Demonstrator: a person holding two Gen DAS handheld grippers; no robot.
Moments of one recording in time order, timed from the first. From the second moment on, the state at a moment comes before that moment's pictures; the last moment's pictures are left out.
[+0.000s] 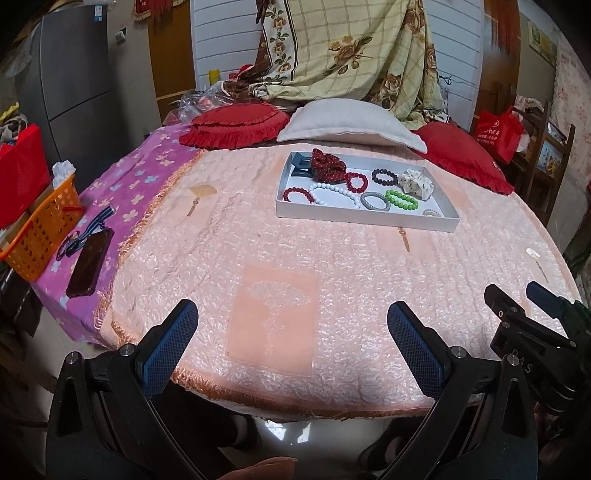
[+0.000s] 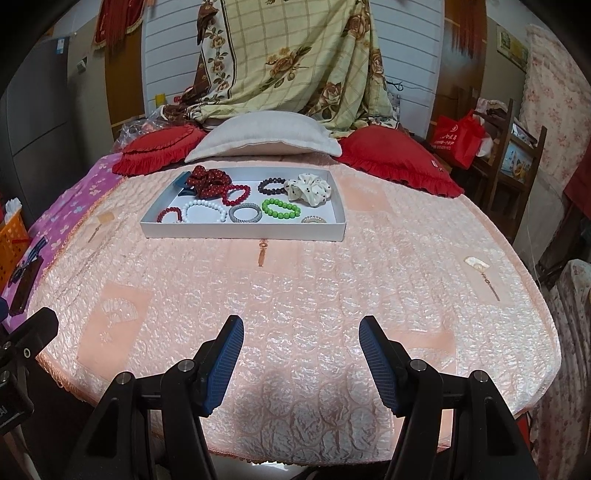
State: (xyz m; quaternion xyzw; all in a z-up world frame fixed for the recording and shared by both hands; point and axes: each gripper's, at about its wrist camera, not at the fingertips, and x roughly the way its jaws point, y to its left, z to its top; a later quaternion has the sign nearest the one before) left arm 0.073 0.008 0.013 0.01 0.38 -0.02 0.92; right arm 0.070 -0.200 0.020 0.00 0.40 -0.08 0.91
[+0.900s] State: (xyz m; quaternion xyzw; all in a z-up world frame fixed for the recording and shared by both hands) left arm 0.074 0.002 0.002 0.02 0.40 -0.02 0.92; right arm 0.073 -0.200 0.014 0.00 0.40 -0.08 0.91
